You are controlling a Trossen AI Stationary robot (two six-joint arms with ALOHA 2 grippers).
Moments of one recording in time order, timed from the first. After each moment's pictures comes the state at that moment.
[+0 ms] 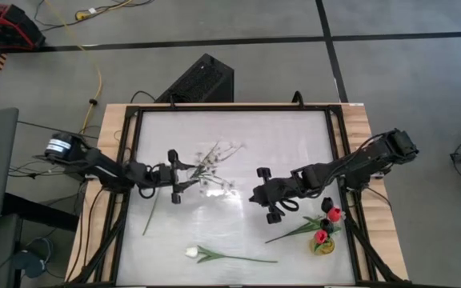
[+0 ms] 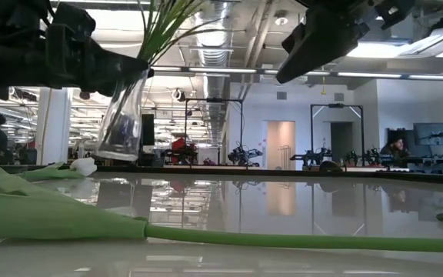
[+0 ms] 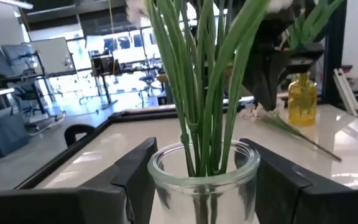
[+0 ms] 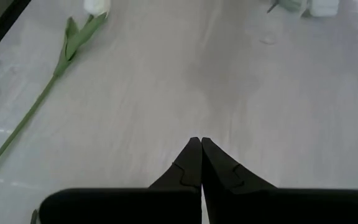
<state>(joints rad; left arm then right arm) -0.14 1.39 0.06 1.47 -0.28 0.17 0.29 1.48 0.97 -0.23 0.15 0.01</state>
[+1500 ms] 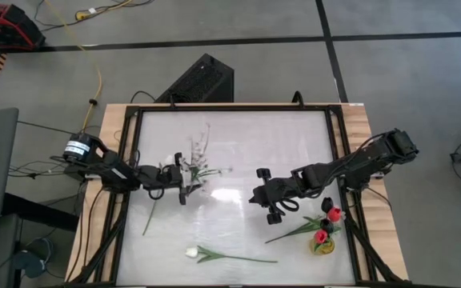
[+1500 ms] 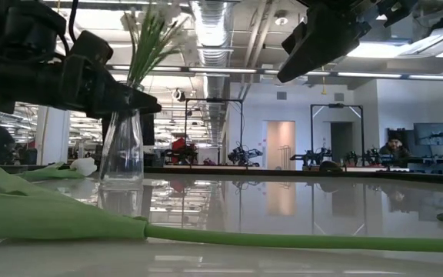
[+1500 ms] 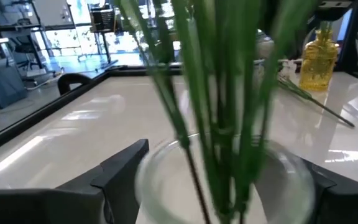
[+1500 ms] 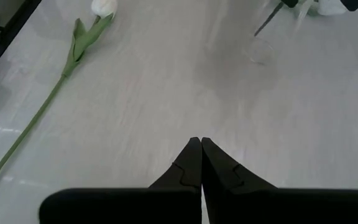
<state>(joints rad) -0.12 1.59 0.10 1.47 -0.30 0.05 0.29 1.48 0.97 -0.23 0.13 0.02</state>
